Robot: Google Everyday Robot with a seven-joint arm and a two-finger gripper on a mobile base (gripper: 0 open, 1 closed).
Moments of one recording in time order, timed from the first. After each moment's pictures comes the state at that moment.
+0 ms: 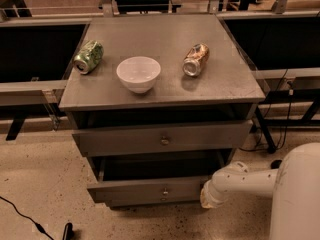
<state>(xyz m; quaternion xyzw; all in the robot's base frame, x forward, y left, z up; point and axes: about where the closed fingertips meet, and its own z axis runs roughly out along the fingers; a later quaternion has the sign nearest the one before) 0.511 -0.201 0.329 -0.78 0.62 0.01 0.11</state>
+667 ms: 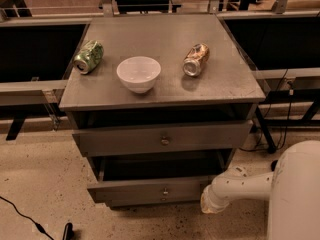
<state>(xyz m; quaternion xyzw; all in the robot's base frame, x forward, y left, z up) 0.493 -0.200 0.321 -0.77 0.63 0.01 0.10</state>
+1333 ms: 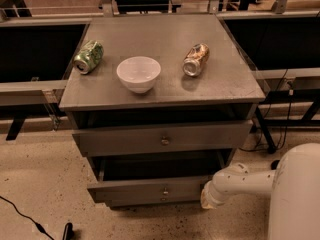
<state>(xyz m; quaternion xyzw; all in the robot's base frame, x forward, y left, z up) 0.514 -0.201 0.321 -0.77 0.63 0.01 0.11</state>
